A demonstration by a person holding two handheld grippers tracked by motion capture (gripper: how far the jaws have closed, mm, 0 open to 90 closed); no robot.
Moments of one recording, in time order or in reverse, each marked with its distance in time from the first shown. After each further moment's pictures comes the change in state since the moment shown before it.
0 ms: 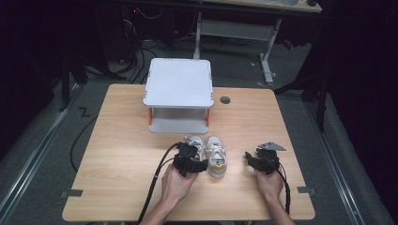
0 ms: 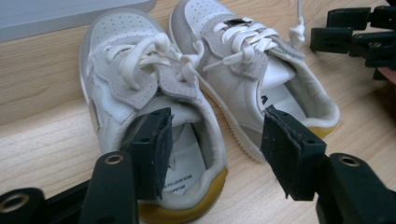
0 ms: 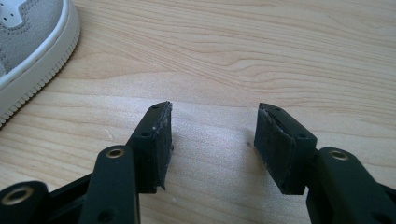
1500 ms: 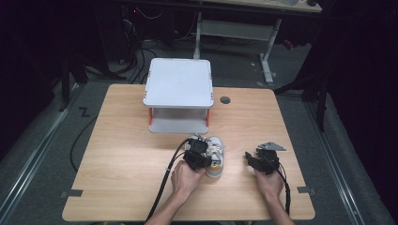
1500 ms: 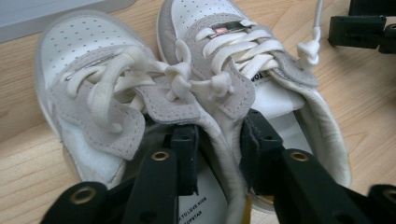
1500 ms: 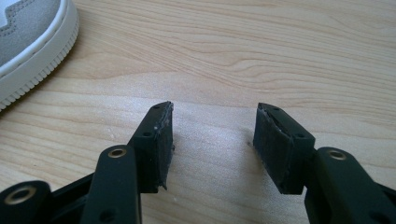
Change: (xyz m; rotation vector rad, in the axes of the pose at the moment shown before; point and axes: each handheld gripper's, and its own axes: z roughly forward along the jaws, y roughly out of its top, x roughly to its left) left arm -0.013 0.018 0.032 0.082 0.045 0.047; right arm 0.000 0.000 0.000 -0.001 0.004 -0.003
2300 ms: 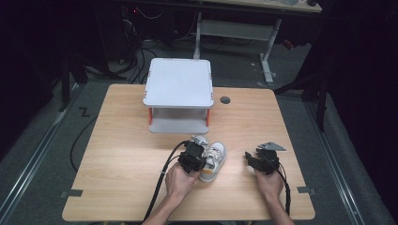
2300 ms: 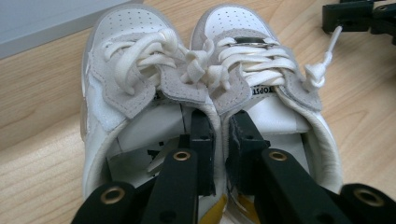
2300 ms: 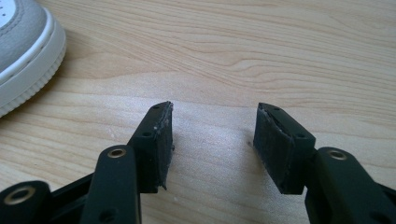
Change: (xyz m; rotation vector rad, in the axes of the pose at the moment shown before) left arm 0.008 -0.014 -0.015 -0.036 -0.018 0.068; right arm 0.000 0.000 0.000 0.000 0.002 0.000
